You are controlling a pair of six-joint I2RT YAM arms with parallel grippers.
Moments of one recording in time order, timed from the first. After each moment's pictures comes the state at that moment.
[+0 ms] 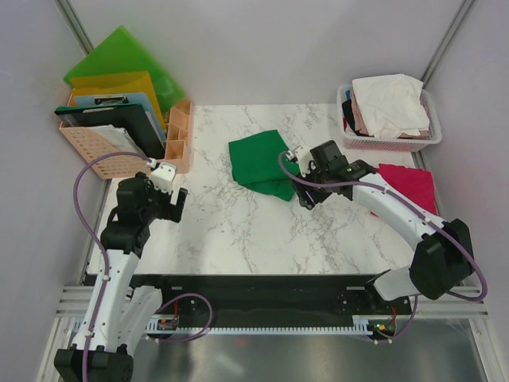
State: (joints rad) left arm -0.05 0.72 0.71 -0.54 0.11 0.32; right arm 0.51 1.42 1.14 -0.70 -0.14 -0.17
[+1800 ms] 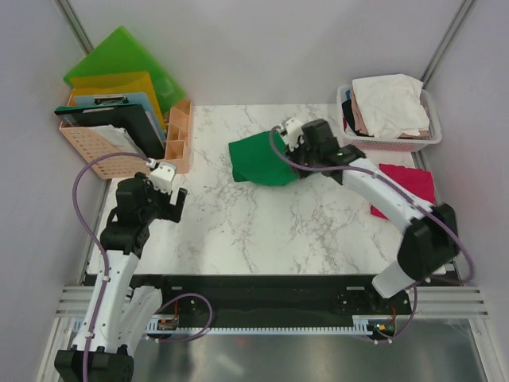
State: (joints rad) left arm -0.04 0.70 0.71 -0.54 0.11 0.32; right arm 0.52 1.65 1.29 -0.49 -0.12 -0.14
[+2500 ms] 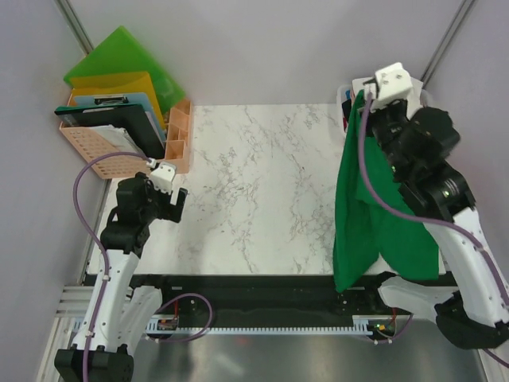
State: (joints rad) left arm -0.04 0.72 0.71 -0.55 0.12 0.32; right arm 0.51 1.05 1.60 -0.41 0.31 -0.37
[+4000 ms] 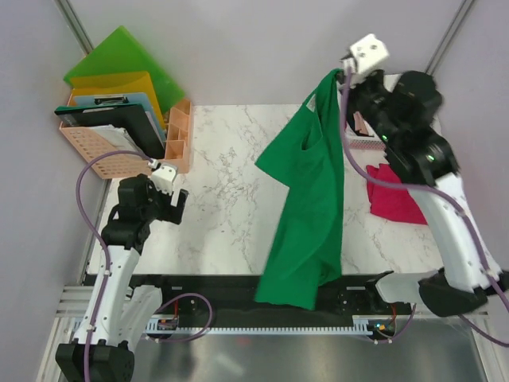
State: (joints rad) left arm -0.03 0.75 0.71 -0.58 0.14 0.32; right arm 0.48 1.27 1.85 -0.44 0.06 -0.40
